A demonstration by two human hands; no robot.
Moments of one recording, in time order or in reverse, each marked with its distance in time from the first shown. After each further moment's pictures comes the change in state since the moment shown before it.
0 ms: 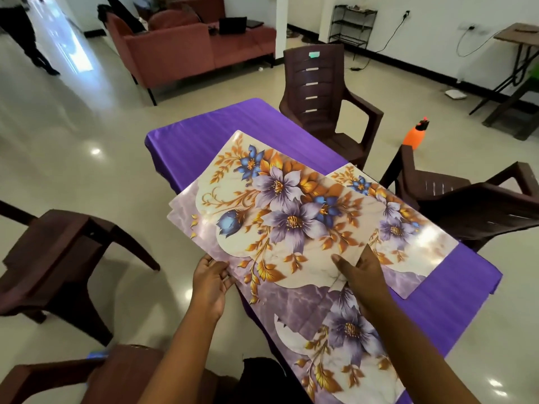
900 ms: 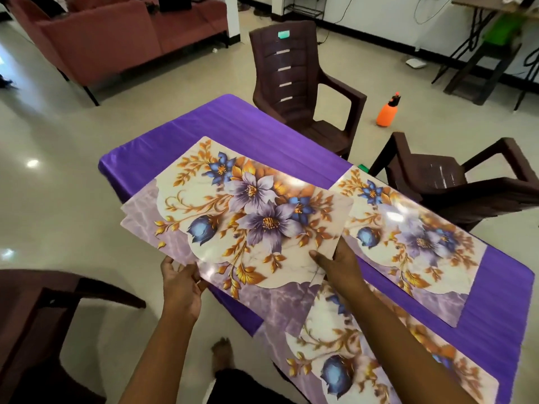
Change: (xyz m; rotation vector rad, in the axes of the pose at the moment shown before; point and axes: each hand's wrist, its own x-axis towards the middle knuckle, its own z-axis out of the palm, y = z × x) left_hand 0.186 0.091 -0.007 0.009 0.028 0.009; right_hand 0.134 0.014 0.125 -0.107 0.116 0.067
